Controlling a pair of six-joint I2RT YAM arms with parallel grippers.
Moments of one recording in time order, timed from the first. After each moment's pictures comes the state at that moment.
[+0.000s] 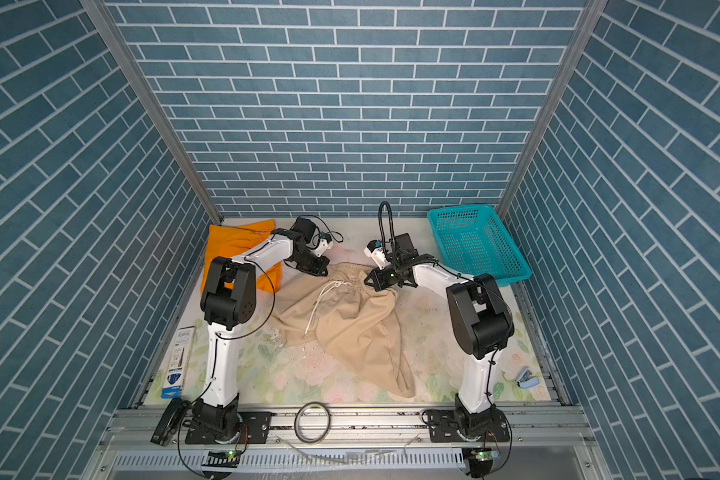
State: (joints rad) left arm -0.31 2.27 1.80 -0.80 0.35 0.10; right arm 0.46 1.90 1.27 -0.32 -0.61 -0.03
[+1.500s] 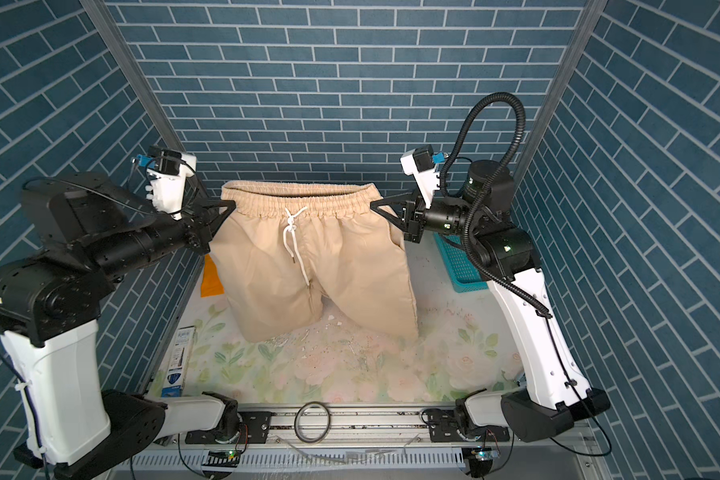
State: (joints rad) left arm -0.31 1.33 2.35 -1.28 0.23 -0.03; right arm 0.41 1.35 1.89 -0.60 -0.91 0.14
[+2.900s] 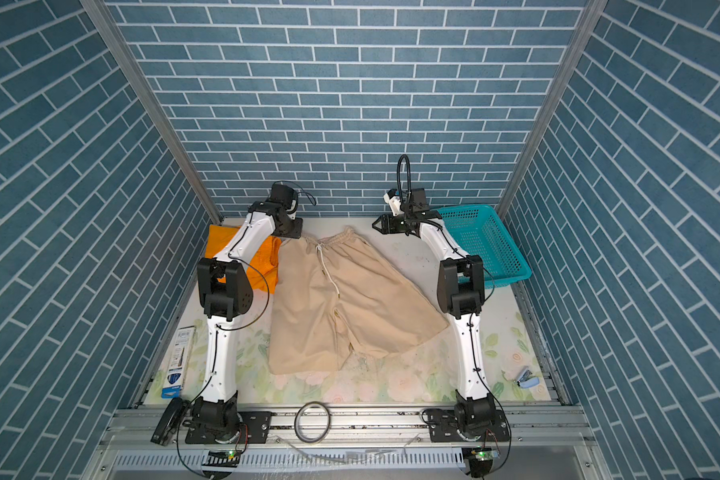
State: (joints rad) left arm -0.18 2.38 2.28 -0.90 -0.10 -0.05; right arm 0.31 2.30 2.04 -0.53 -0.58 0.07
